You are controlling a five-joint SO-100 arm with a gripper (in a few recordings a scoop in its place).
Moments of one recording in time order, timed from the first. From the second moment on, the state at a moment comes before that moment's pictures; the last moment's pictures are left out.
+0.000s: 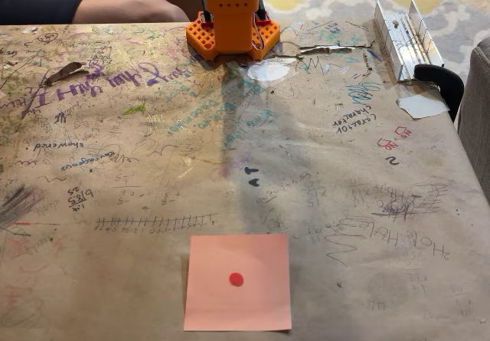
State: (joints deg) arm -0.6 139.7 101.3 66.3 -12.9
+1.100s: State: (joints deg) arm -7.6 191.1 157.0 76.5 -18.6
